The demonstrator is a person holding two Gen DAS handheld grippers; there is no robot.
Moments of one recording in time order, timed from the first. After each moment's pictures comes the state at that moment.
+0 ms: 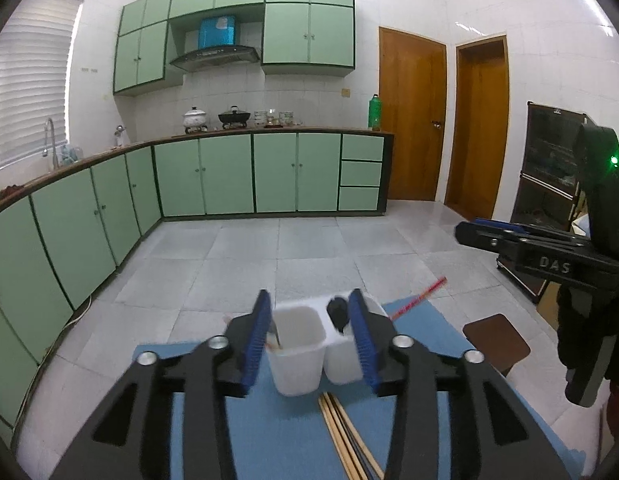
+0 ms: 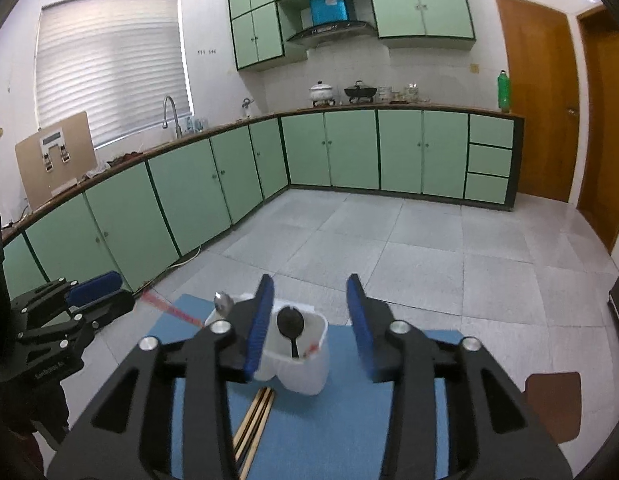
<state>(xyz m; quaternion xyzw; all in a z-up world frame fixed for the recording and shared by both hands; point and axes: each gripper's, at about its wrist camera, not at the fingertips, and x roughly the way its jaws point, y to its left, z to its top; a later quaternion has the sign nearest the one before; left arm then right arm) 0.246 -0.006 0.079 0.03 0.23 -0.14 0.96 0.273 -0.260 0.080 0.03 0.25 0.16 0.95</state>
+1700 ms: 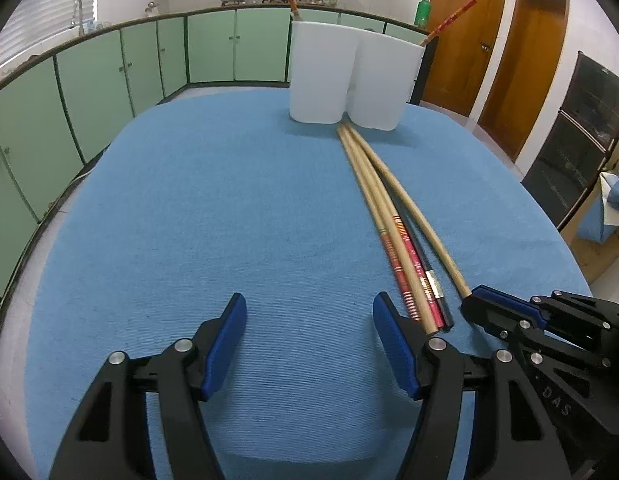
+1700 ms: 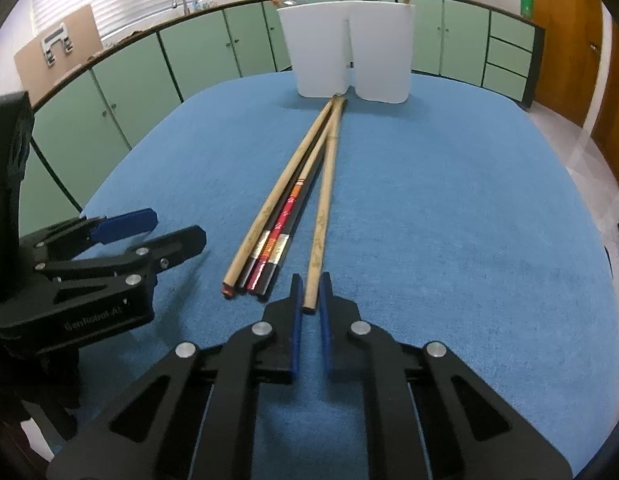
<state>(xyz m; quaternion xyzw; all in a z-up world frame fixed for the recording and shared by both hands) 0.140 0.009 -0.124 -0.02 0.43 -0.09 0.90 0.131 -0.179 -0.132 -0.01 0.44 0.16 0.88</state>
